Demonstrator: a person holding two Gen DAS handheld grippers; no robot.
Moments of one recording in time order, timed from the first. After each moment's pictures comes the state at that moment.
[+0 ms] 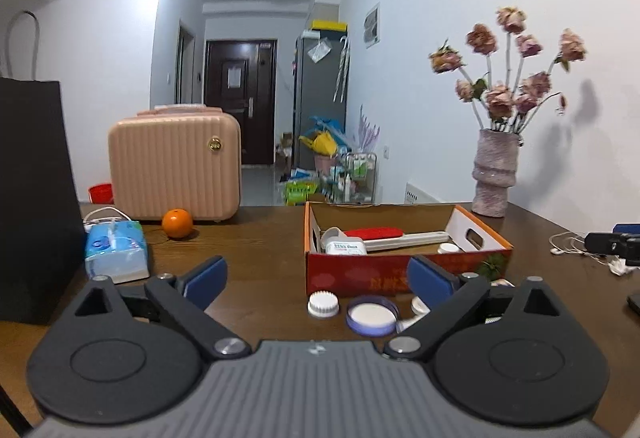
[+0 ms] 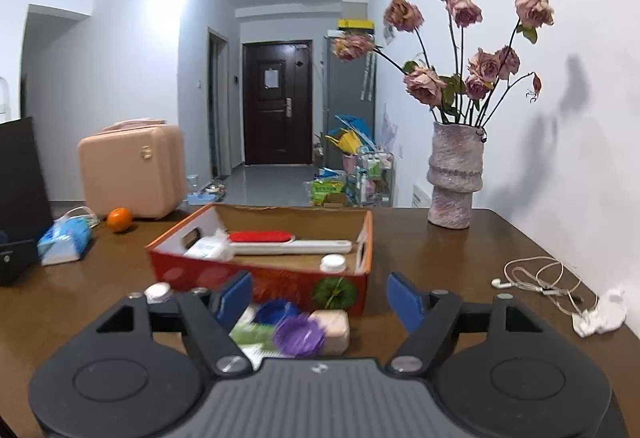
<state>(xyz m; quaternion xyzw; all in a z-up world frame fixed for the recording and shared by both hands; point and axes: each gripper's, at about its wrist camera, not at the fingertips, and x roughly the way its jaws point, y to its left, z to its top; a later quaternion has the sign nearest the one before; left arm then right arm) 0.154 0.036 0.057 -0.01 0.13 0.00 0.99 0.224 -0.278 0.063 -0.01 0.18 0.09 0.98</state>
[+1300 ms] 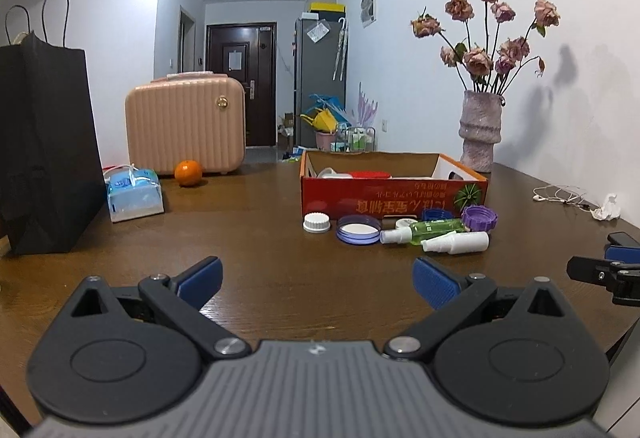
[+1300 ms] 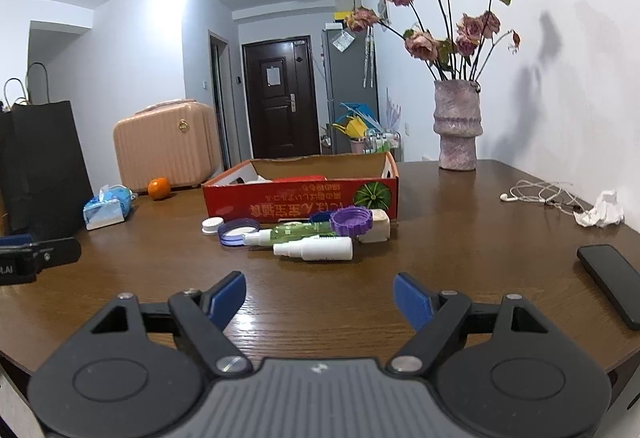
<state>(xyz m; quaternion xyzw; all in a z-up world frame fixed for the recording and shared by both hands) 0.078 0.023 0.004 0.00 0.17 0.01 0.99 0.095 -0.255 -0.011 0.03 0.19 0.10 0.98</state>
